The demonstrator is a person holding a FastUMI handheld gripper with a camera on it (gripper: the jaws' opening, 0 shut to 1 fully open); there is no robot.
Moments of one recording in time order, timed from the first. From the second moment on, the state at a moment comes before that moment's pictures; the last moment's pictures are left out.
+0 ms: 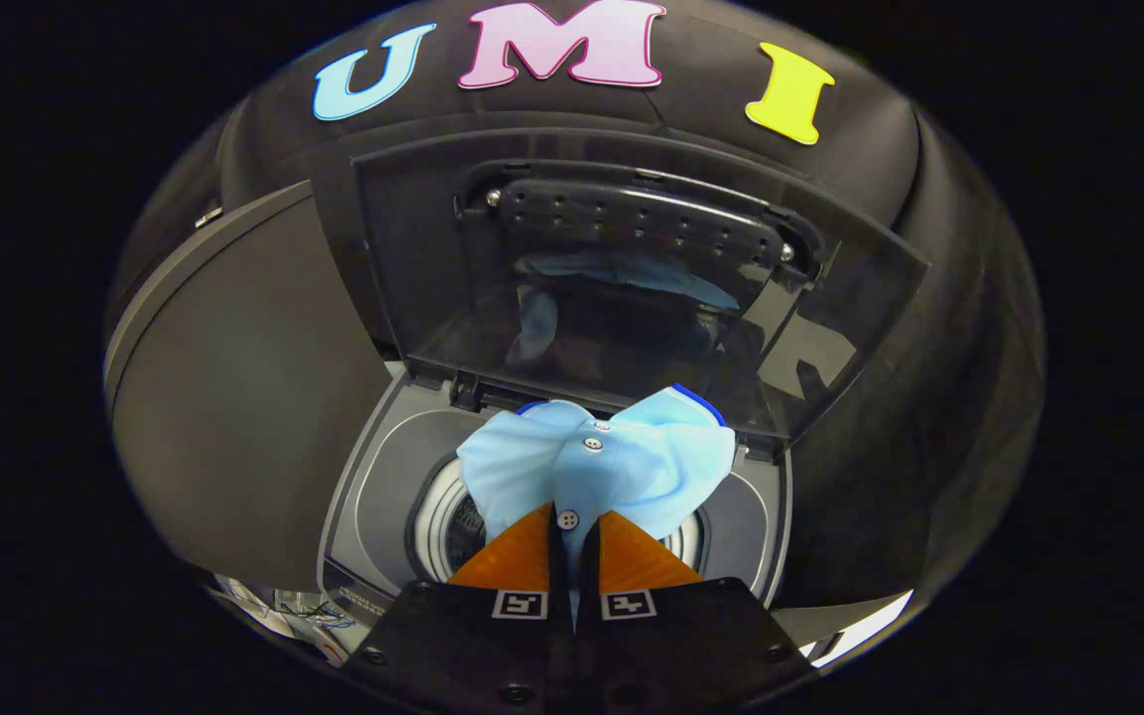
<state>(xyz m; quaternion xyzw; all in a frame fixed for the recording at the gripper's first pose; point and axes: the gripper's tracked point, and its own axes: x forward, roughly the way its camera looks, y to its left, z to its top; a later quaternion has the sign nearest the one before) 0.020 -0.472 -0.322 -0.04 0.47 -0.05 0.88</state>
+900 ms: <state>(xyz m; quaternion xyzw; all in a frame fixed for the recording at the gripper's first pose) -0.003 -0.483 -0.380 -0.07 0.49 -0.05 0.86</state>
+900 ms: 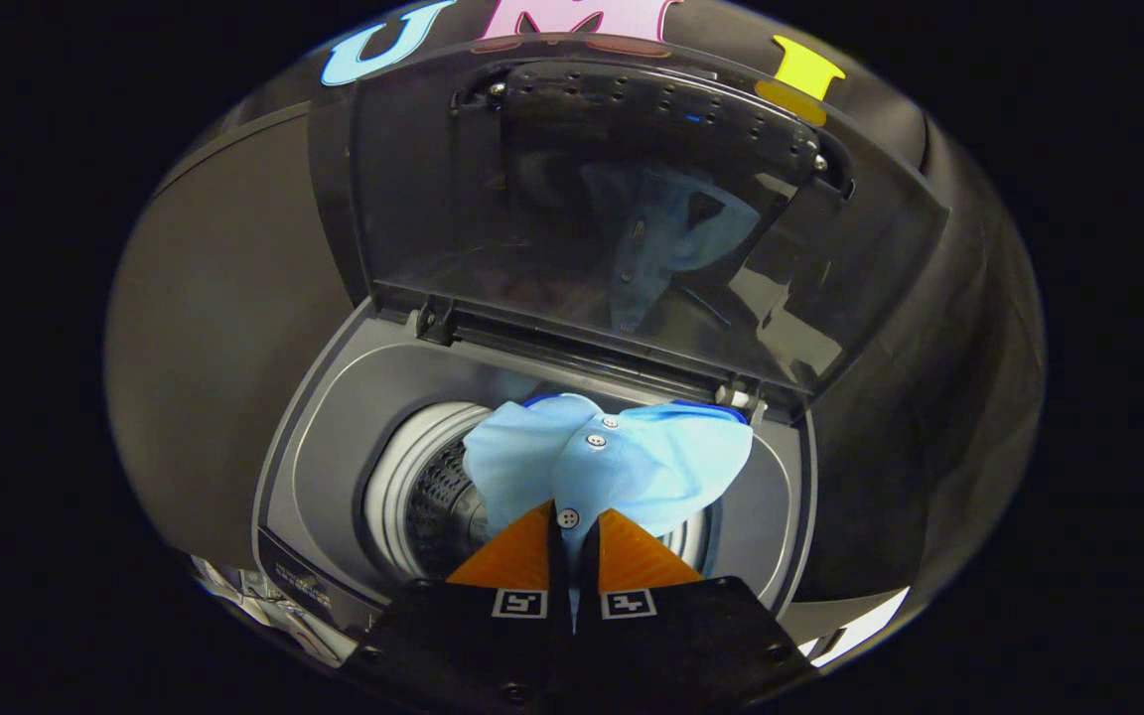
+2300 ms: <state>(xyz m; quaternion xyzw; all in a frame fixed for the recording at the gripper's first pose) -0.026 -0.485 -0.442 0.01 0.54 -0.14 0.83</state>
